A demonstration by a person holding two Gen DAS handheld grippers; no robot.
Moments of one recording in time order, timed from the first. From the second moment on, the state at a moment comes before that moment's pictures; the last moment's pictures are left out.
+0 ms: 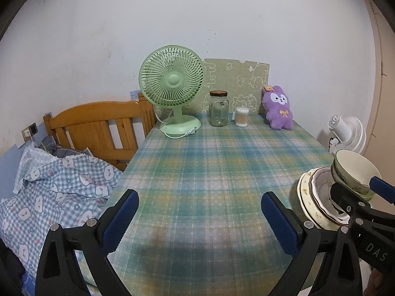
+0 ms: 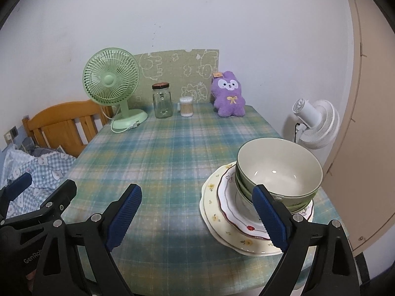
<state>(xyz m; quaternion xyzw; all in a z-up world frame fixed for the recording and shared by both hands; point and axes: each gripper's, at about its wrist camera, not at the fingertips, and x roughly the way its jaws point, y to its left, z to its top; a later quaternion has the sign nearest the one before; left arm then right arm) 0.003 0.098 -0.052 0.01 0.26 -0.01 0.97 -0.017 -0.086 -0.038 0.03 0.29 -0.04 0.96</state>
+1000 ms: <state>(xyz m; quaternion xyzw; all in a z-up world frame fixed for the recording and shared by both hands) 0.005 0.105 -0.059 0.01 0.27 -0.03 0.96 -0.008 -0.087 -0.048 0.04 0.32 -0.05 0.95</state>
